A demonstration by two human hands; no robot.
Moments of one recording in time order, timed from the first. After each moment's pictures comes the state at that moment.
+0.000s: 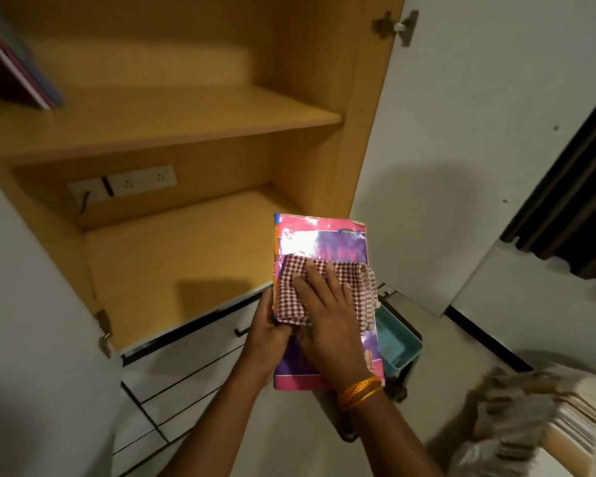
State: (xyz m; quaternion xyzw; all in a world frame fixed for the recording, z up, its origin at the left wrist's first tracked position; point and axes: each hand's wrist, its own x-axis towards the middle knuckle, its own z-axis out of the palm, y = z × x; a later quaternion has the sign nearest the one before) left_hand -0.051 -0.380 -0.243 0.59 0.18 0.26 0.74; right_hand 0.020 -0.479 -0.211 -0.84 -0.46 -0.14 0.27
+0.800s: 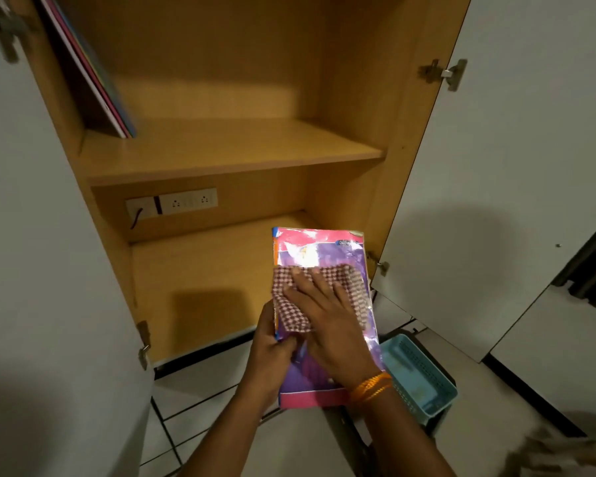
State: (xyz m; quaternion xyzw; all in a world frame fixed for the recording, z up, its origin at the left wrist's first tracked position) left_hand -0.077 -0.343 -0.229 0.58 0.22 0.36 0.70; right_hand 0.027 -0.423 -0.191 -0.74 -0.60 -0.11 0.27
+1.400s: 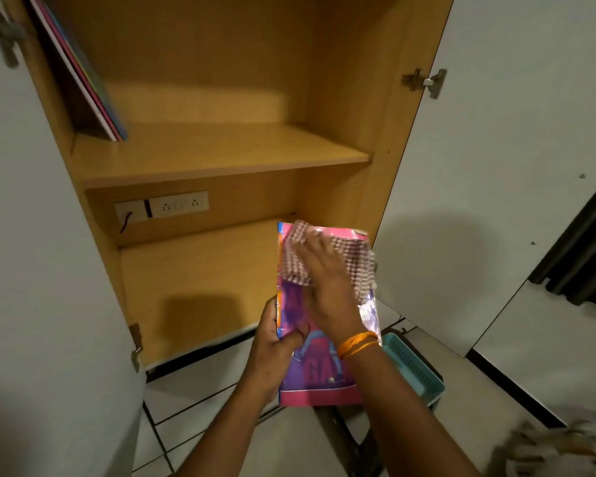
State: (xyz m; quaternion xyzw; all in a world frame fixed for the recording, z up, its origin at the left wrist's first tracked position) left_hand -0.080 -0.353 -0.218 0.56 0.17 0.31 0.75; right_hand 0.038 -0.401 -0.143 -0.77 -0.53 -0.14 0.34
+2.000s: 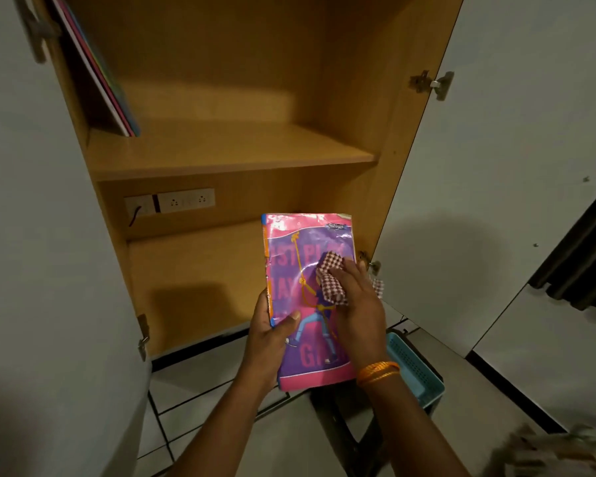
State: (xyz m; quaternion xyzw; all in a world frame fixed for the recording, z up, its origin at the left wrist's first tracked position) left_hand -0.089 -0.355 -0.210 0.47 0.20 0.35 0.79; right_hand 0.032 -0.452 -0.174 -0.79 -0.40 -0.11 0.45
